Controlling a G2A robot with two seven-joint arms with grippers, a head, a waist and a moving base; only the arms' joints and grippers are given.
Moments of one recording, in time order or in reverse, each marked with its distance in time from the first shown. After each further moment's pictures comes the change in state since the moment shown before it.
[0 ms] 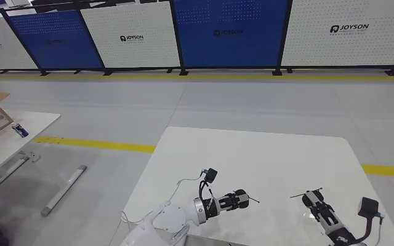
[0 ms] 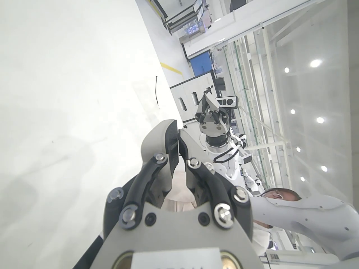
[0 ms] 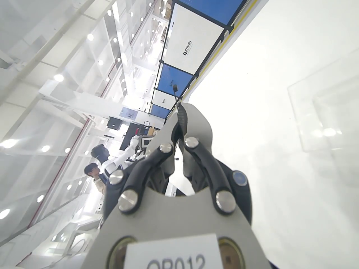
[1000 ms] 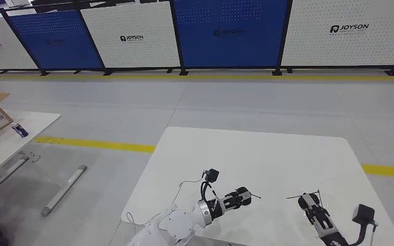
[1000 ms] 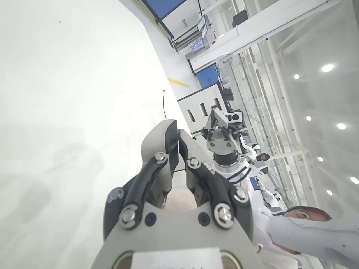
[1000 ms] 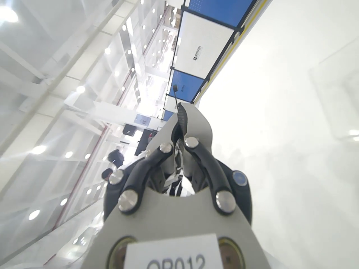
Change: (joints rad) left arm -0.011 -0.015 0.061 0.008 0.106 0.006 0.164; right arm -0.016 -0.030 -0.081 0.011 -0.046 -0.030 -0.137
